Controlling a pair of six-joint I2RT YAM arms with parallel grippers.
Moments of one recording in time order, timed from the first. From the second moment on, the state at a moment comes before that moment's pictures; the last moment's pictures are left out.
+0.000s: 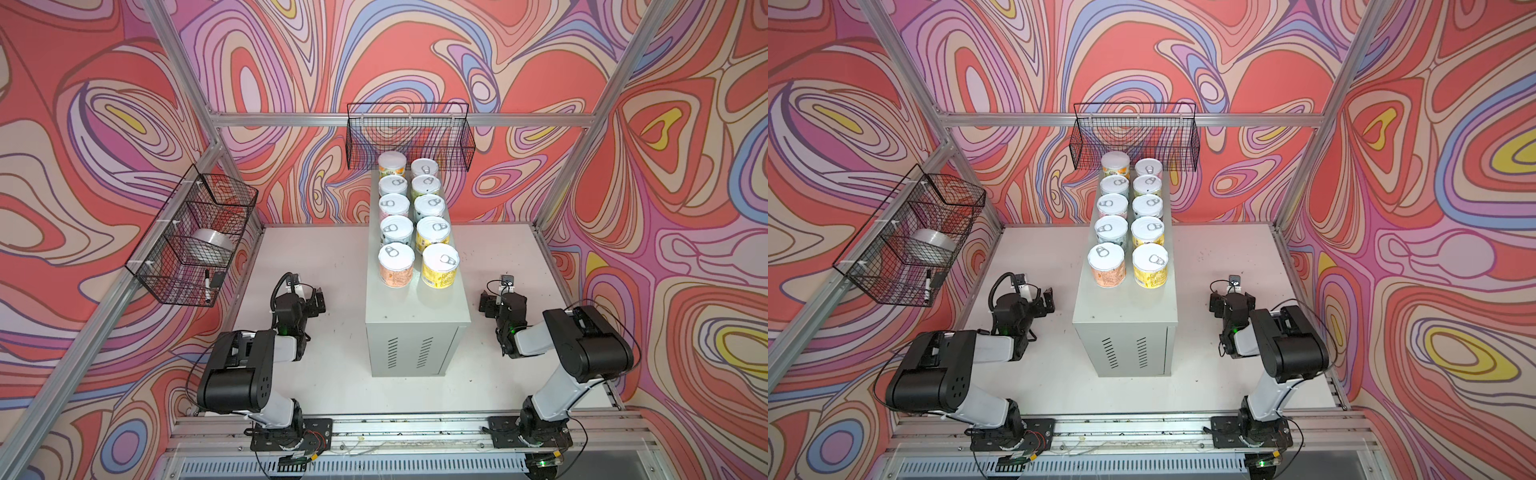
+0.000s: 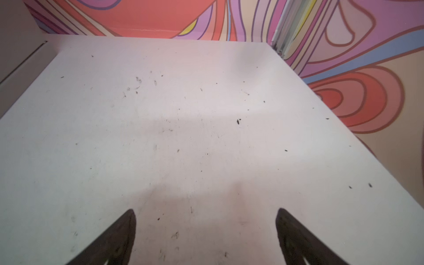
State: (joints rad) left arm 0.04 1.53 0.35 0.81 -0.05 -0.08; right arm 0.06 1.72 0.40 0.91 0.21 0.02
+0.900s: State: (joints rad) left arm 0.04 1.53 0.36 0.78 0.04 -0.04; right arm 0.00 1.72 0.48 0.94 0.05 0.04
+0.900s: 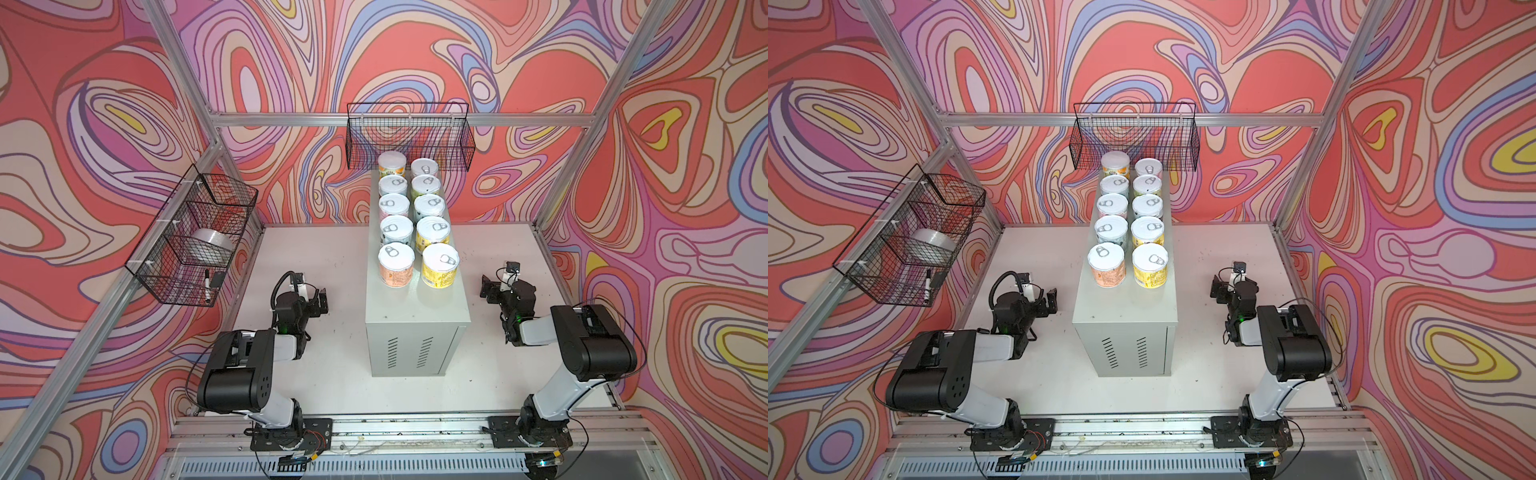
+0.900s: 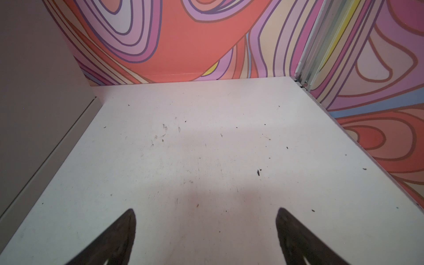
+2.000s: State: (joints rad) left arm 0.04 1.53 0.37 0.77 0.04 -0.04; right arm 0.00 1.72 0.48 0.93 0.04 0.04
